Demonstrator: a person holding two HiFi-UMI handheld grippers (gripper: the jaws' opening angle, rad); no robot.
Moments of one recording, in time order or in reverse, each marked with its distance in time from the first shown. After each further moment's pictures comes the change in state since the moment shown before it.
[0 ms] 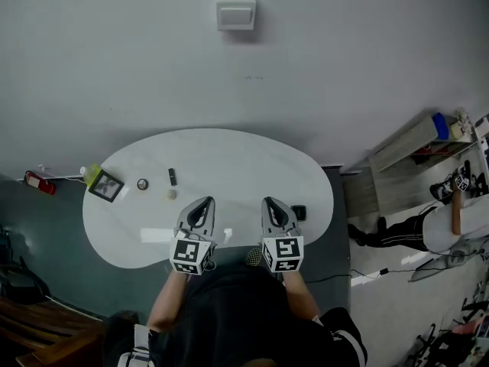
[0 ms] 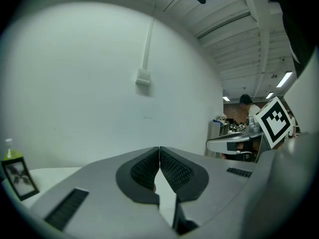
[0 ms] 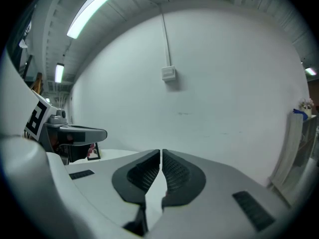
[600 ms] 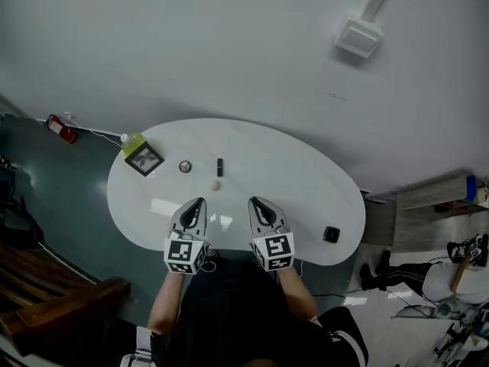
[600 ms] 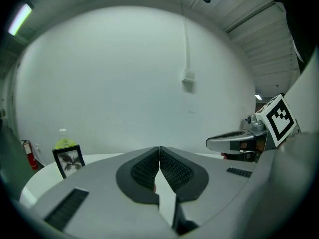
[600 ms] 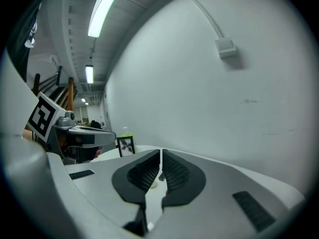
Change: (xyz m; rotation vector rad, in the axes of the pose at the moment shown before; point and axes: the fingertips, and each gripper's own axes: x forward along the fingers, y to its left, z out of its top) left arm -0.096 0.172 -0.044 -0.130 0.060 0.312; right arm 0.111 0.193 0.001 -0.087 0.087 0.388
